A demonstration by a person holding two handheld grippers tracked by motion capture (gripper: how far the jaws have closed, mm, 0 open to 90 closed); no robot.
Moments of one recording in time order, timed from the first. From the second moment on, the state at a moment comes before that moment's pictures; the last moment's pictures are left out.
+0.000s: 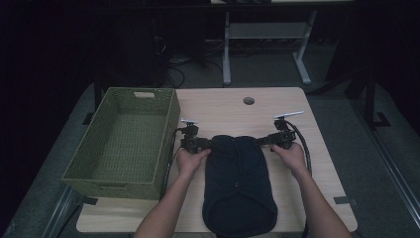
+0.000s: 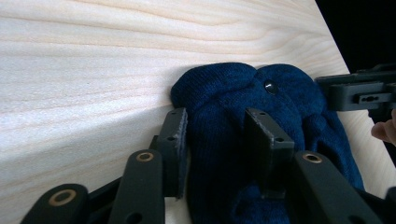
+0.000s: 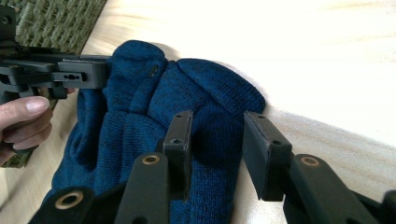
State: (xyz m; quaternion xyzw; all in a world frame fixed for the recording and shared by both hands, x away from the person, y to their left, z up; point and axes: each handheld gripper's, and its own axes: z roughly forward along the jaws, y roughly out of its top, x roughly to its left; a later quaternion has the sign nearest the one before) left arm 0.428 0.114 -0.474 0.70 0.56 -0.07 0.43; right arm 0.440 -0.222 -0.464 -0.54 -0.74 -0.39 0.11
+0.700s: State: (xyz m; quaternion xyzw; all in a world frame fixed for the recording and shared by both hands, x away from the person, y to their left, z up) left arm 0.434 0.113 -0.469 0.72 0.55 -0.07 0.43; right arm 0.440 -0.228 -0.465 -0.54 -0.74 -0.38 0.13
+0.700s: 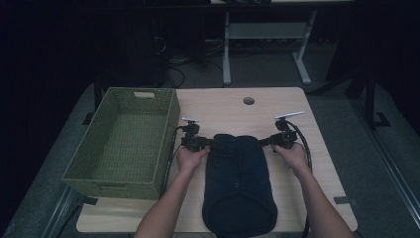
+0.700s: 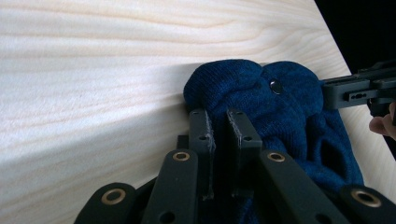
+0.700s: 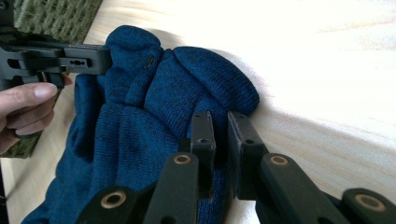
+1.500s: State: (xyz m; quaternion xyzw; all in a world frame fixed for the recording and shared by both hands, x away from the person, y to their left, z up) left arm 0.448 0.114 -0.421 0.71 0.51 -0.07 0.48; right arm 0.444 -0.240 -0.417 -0.51 -0.74 -0.43 0.12
